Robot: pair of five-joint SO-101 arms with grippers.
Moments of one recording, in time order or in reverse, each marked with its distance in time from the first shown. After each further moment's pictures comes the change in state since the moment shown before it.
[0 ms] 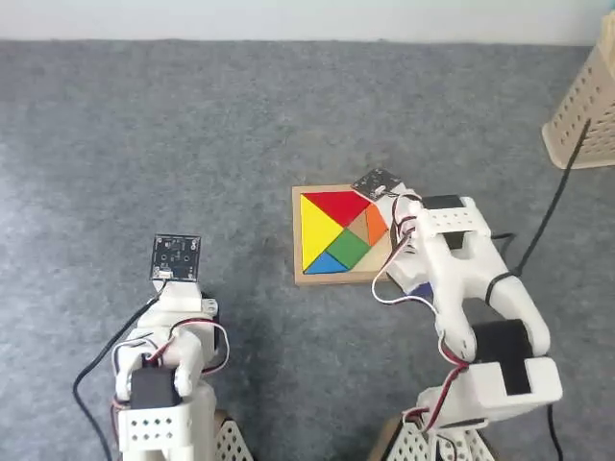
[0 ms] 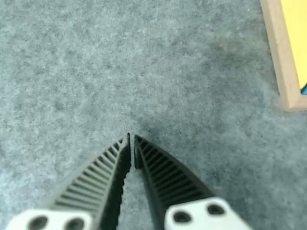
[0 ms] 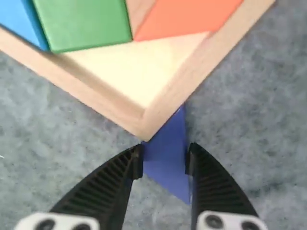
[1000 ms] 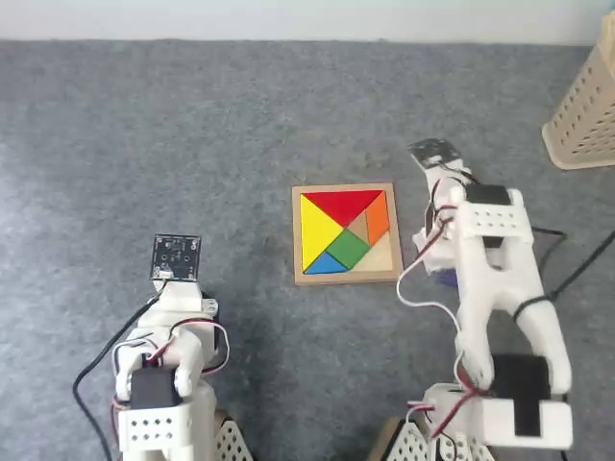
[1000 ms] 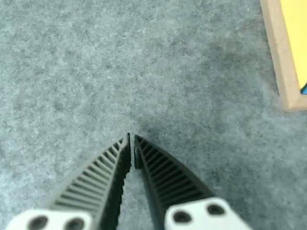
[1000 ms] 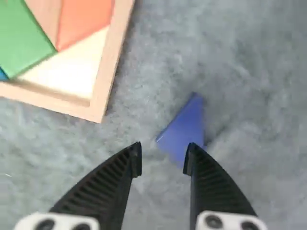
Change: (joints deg) left arm 0.1 0.0 0.0 0.0 0.0; right arm 8.4 -12.4 -1.5 6.9 -15.6
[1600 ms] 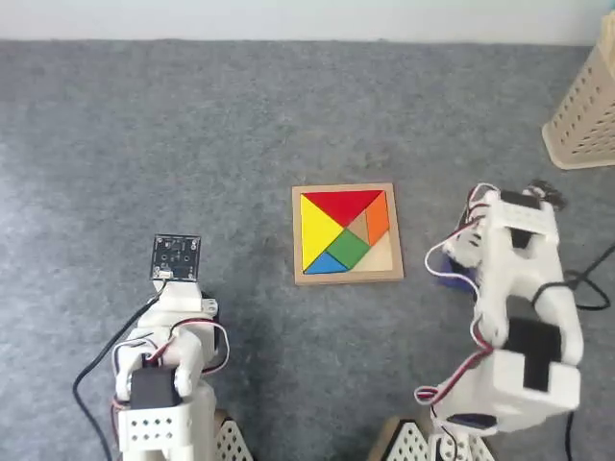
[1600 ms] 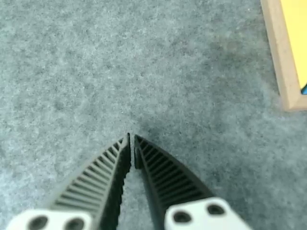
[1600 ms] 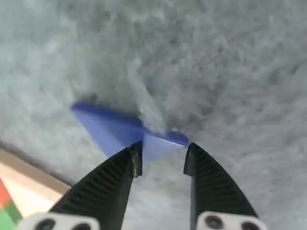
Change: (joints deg) left arm -0.1 0.0 0.0 0.0 0.0; right arm 10.5 12.7 -3.6 -2.7 -56.0
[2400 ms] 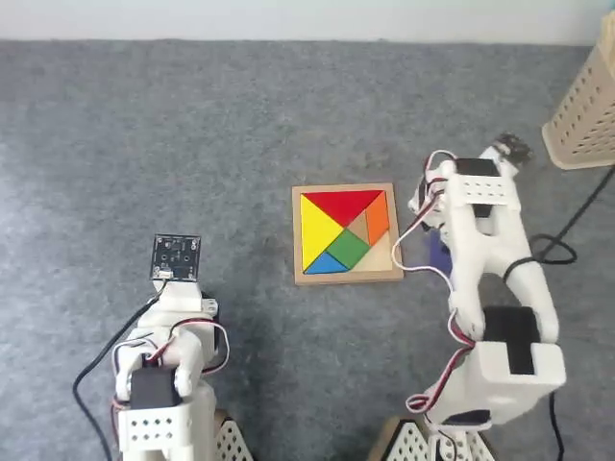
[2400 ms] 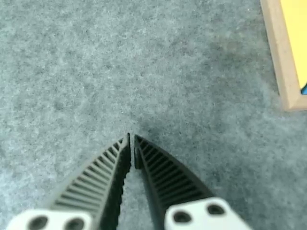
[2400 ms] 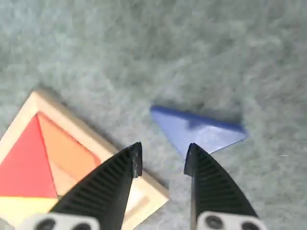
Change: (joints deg) left arm 0.0 0.0 0.0 0.0 0.0; right arm -11.3 2.5 -12.5 0.1 -7.0
